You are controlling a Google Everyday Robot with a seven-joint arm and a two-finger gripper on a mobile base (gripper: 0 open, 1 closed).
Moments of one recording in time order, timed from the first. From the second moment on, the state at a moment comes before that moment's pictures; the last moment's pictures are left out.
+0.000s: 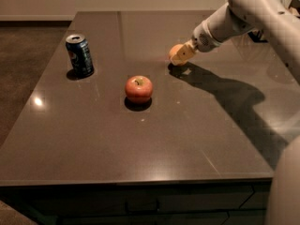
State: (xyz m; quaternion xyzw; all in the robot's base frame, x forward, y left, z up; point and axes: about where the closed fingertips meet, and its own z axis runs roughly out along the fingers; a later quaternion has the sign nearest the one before) arm 0.724 -0.116 0.870 -0.40 0.85 0.15 0.32
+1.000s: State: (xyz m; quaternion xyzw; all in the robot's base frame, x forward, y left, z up) arm 0.625 -0.079 0.889 -0.52 0.77 0.19 0.31
